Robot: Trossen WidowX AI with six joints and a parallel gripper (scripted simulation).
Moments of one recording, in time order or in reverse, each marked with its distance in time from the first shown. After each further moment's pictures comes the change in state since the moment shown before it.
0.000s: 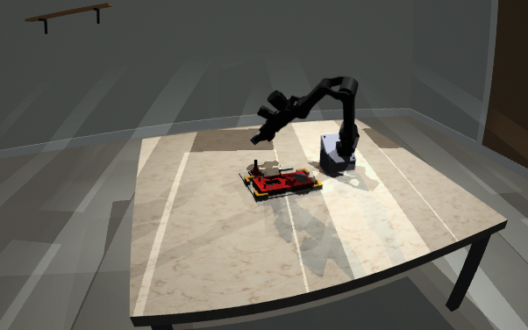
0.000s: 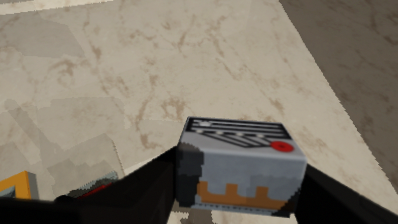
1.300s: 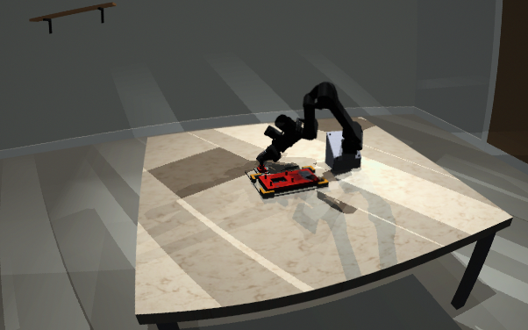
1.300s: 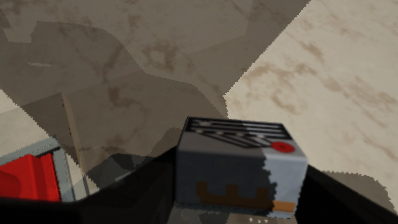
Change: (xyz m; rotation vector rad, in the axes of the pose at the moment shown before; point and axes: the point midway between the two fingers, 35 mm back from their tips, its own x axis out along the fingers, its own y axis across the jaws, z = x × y) arm 0.062 0.001 -0.071 0.004 -0.032 0.002
